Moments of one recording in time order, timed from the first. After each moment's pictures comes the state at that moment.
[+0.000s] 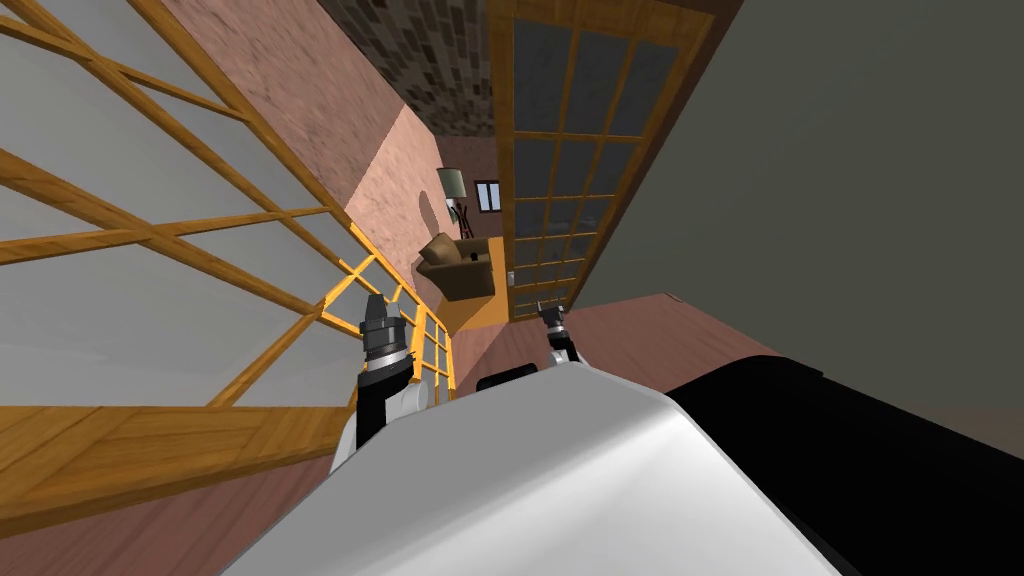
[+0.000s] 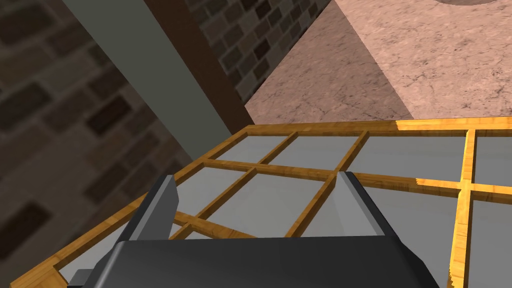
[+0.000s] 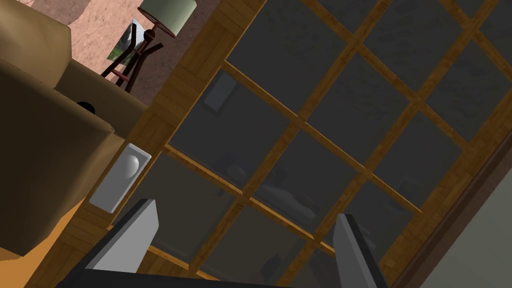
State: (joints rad) arm 0.35 -0.13 0.13 -1.57 -0.32 -0.70 -0.76
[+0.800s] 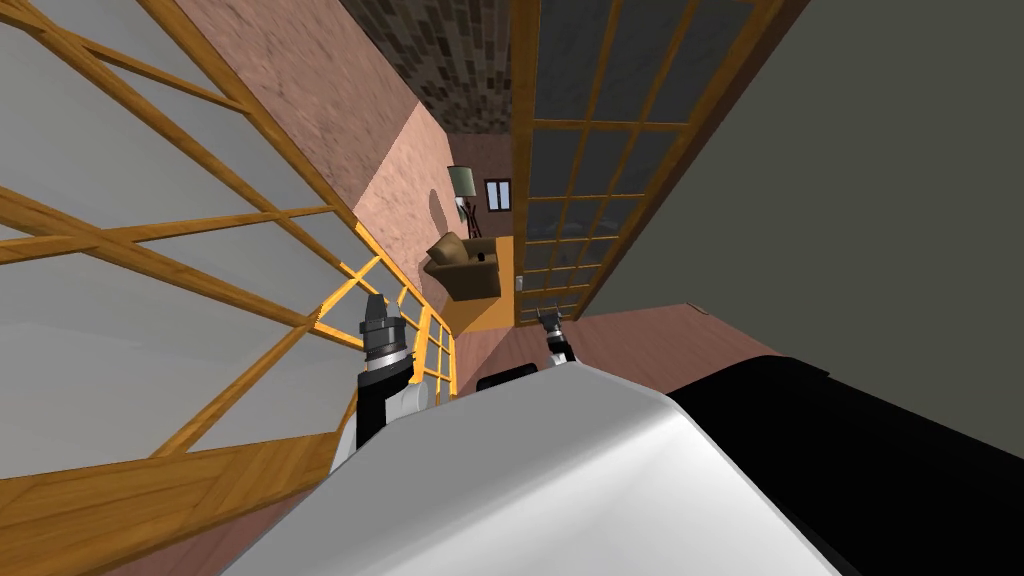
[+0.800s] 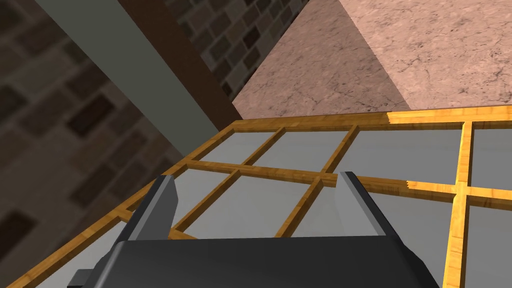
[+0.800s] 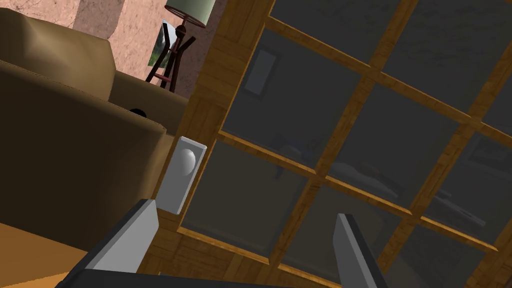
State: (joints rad) arm 0.31 -0.15 0.16 -1.39 -0.39 -0.74 -0.94
